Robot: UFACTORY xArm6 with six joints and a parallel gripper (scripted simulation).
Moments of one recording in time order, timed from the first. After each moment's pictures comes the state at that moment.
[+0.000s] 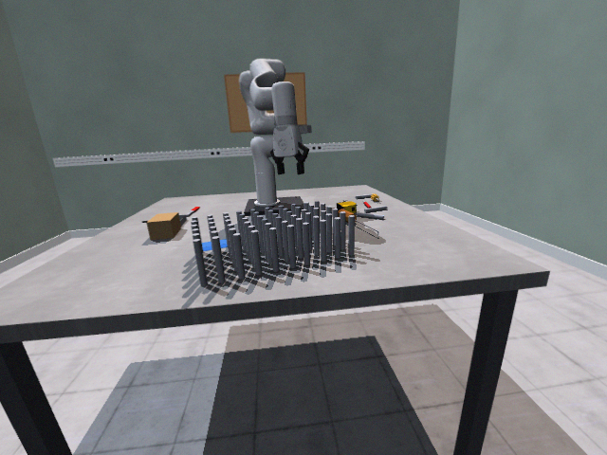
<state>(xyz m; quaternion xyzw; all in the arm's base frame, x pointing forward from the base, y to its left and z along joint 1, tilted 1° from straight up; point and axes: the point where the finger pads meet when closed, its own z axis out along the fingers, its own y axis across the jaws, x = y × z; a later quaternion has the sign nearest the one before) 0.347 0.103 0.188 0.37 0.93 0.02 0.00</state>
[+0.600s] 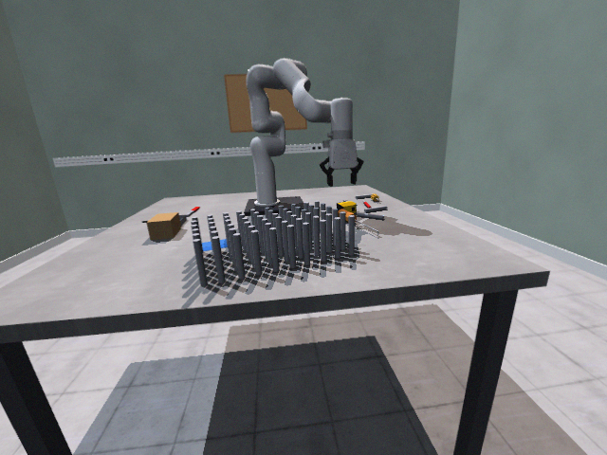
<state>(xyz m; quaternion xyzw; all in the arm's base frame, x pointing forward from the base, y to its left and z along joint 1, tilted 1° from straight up) 0.330 0.293 0.137 -0.08 1.00 0.00 0.00</state>
